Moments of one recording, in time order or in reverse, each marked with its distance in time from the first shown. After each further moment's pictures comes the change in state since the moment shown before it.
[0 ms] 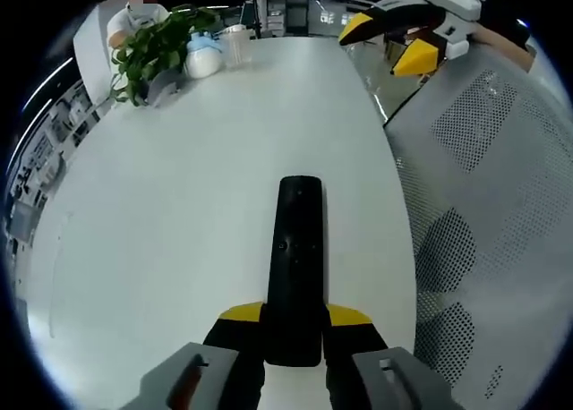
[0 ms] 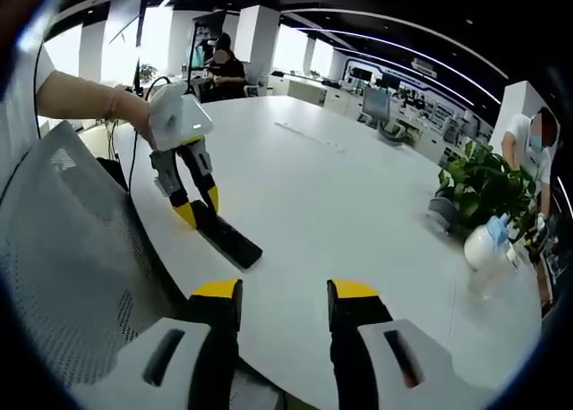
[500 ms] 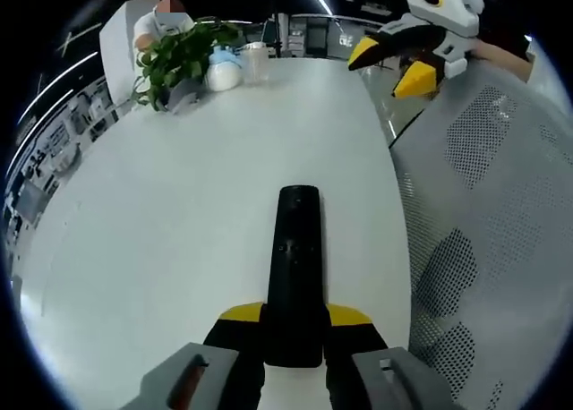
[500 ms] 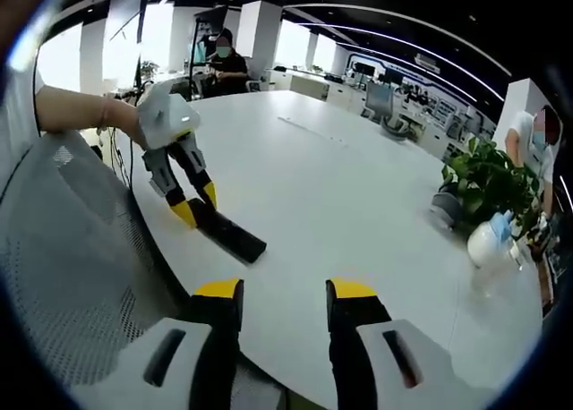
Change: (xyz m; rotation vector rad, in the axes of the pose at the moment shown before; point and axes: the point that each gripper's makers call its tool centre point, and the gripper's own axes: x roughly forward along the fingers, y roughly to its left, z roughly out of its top) left arm -0.002 -0.007 0.000 -0.035 -0.134 0.016; right arm 0.002 0.002 -0.005 0.007 0.026 0.016
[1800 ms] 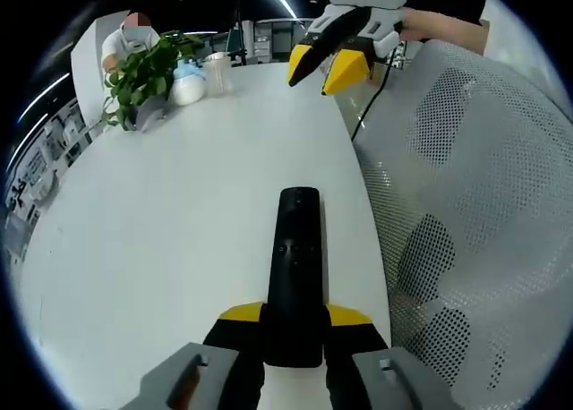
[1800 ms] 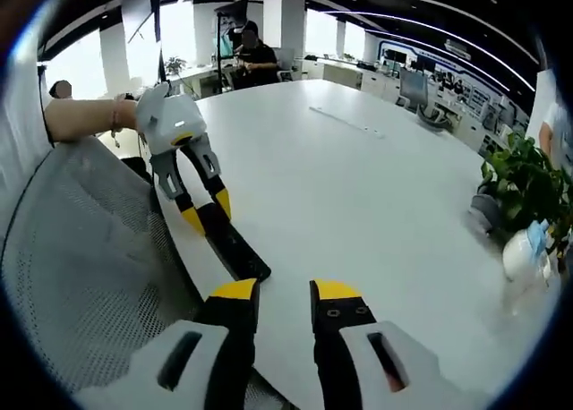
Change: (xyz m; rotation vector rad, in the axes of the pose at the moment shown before) left arm 0.000 -0.021 0.000 0.107 -0.007 -0.091; right arm 0.029 0.013 0.010 -0.018 0.067 0.214
